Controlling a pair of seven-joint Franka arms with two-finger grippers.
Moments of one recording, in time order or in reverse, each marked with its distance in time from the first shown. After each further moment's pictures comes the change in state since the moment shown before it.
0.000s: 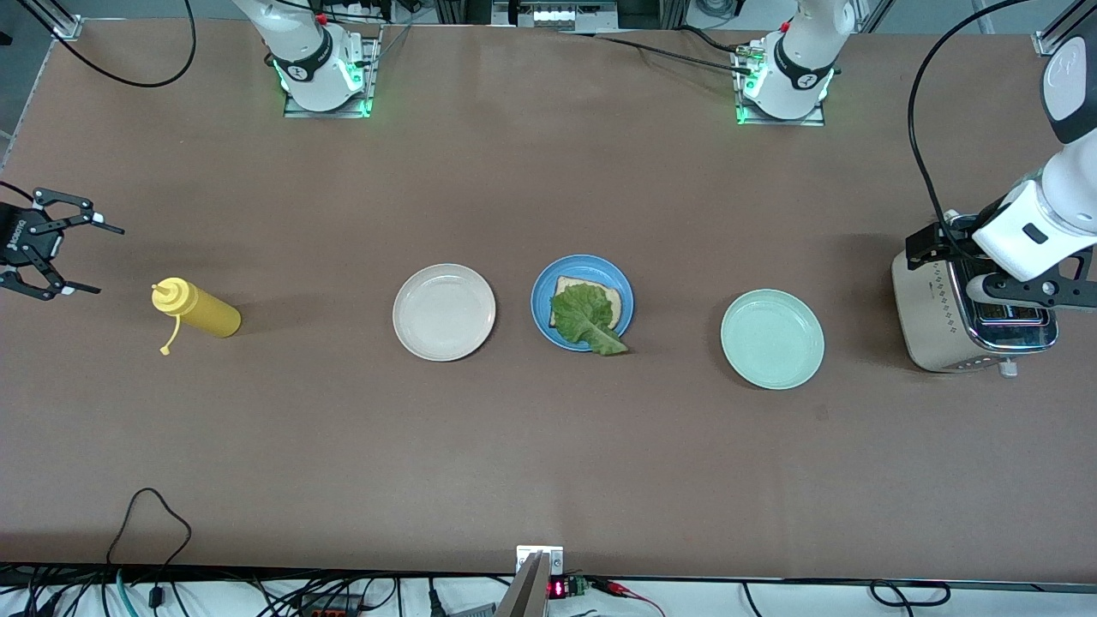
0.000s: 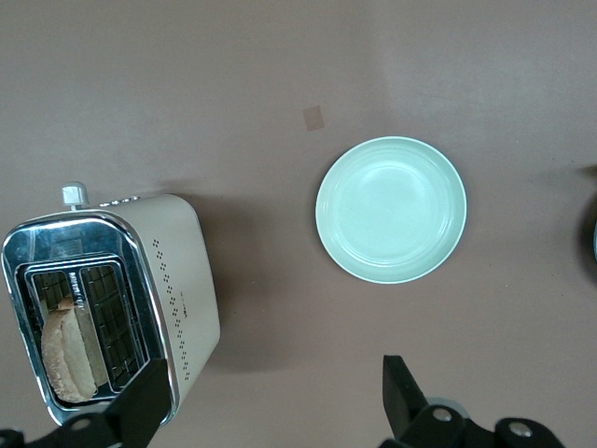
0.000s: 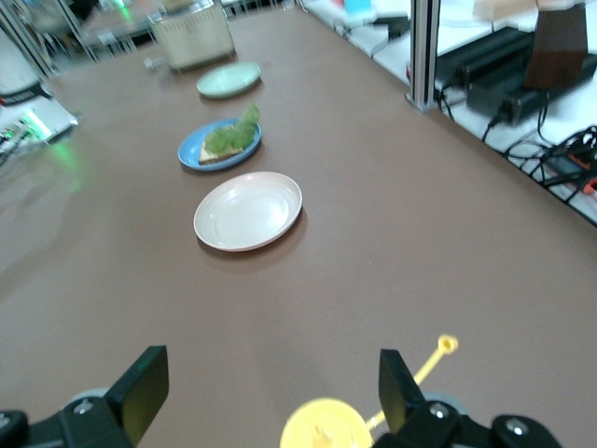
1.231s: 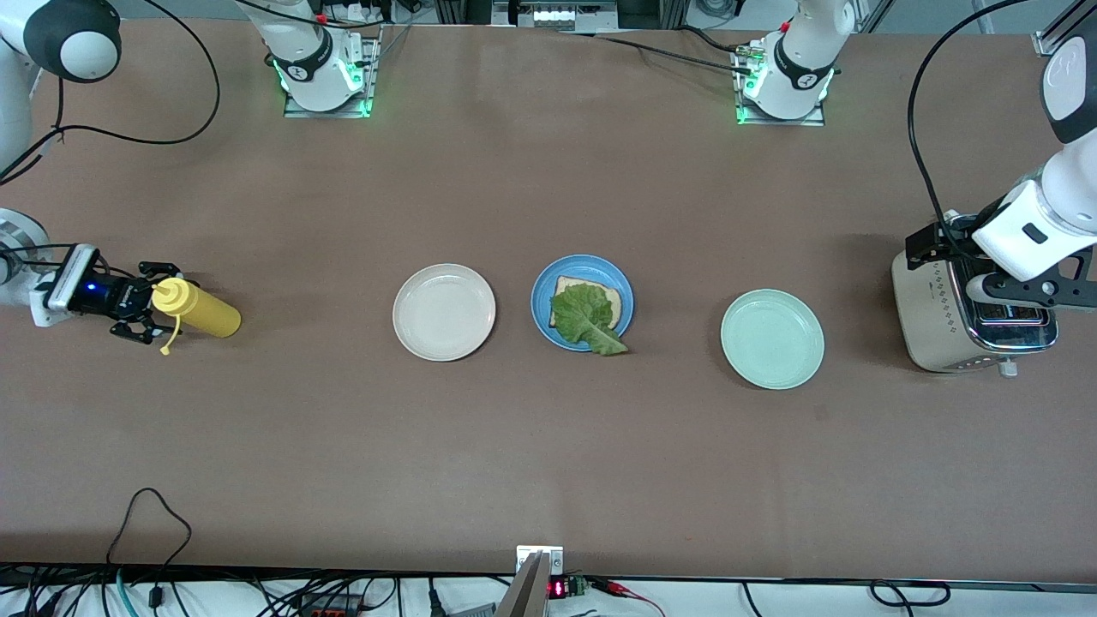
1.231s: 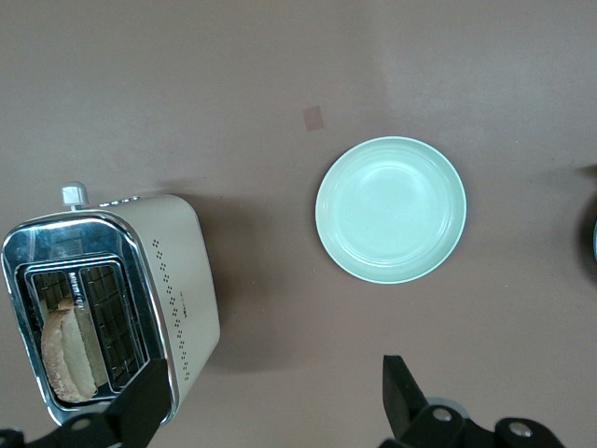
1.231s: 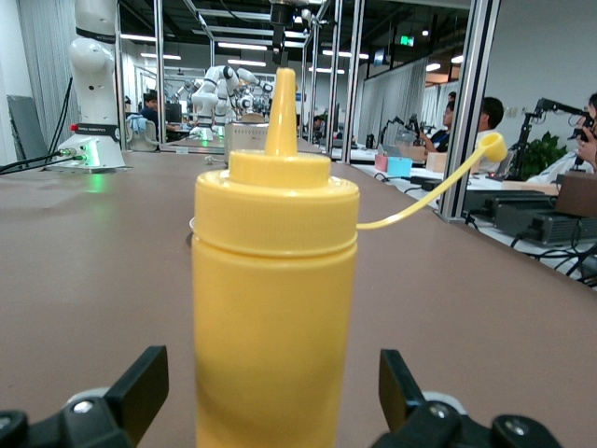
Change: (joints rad) left arm 0.000 0.000 0.000 0.000 0.000 0.000 0.000; right arm -0.123 0.647 0.042 0.334 0.233 -0.247 -0.561
